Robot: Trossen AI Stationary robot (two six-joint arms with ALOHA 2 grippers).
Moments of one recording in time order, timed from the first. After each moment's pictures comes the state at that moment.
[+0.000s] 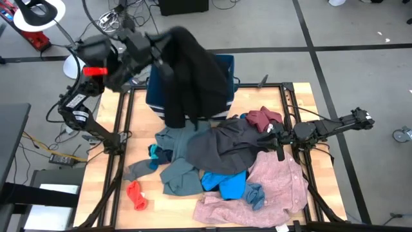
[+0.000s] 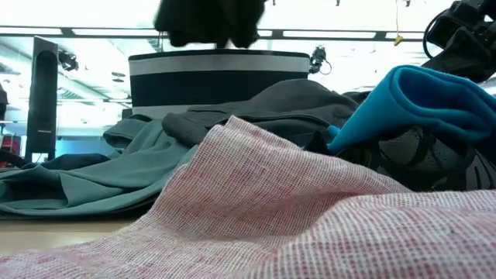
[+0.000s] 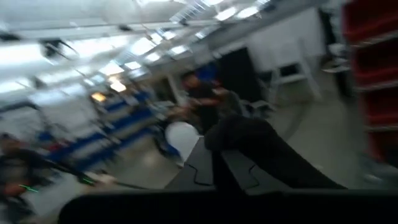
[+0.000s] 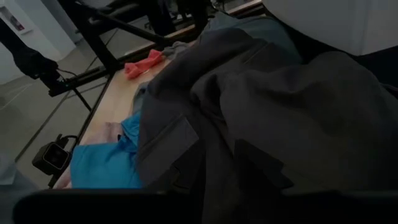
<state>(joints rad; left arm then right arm) 0.10 1.50 2.24 -0.46 -0.59 0.49 0.26 0.24 0.22 -0.28 0.24 0.43</state>
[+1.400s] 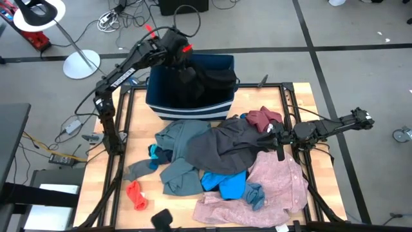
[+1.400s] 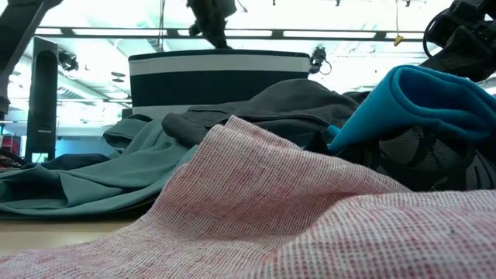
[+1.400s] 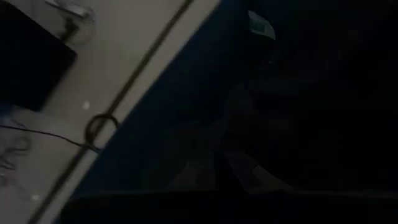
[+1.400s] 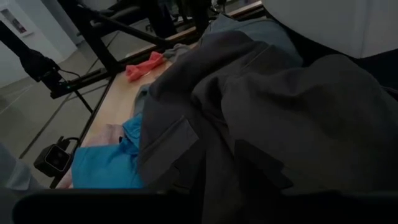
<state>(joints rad) 0.57 1.84 2.24 -1.21 -0.18 0.12 0.26 0.24 0.22 -0.27 0.24 0.43</state>
